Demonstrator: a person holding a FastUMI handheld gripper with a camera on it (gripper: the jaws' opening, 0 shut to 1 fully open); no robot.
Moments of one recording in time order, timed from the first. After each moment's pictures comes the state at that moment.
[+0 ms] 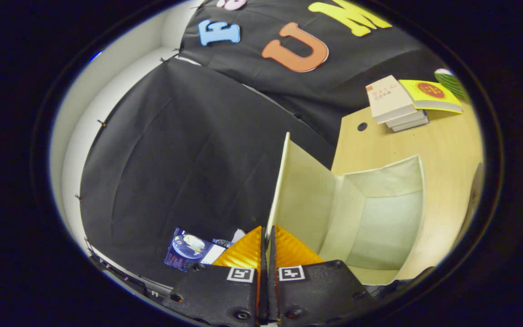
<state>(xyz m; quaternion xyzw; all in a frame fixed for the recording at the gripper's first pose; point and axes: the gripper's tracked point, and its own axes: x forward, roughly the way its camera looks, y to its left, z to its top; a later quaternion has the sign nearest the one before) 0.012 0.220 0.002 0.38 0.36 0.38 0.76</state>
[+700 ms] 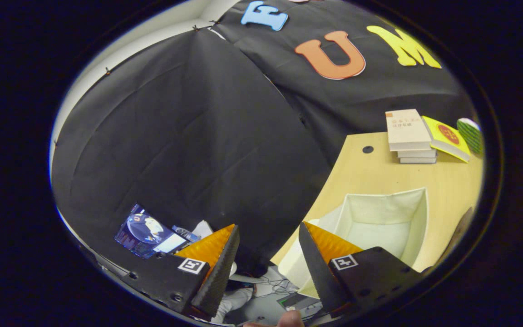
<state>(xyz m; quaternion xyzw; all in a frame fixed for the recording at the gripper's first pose) 0.027 0.262 -0.024 0.23 0.32 0.34 0.85</state>
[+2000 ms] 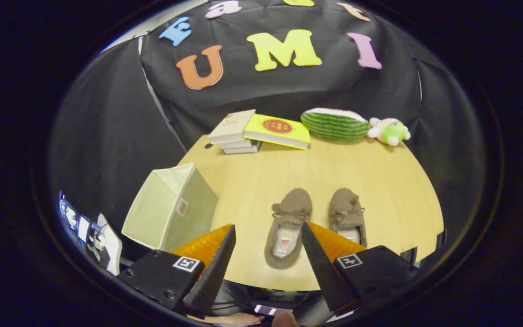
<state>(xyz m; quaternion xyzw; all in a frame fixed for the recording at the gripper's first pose) -0.033 -0.141 -0.198 0.16 0.41 0.03 0.90</state>
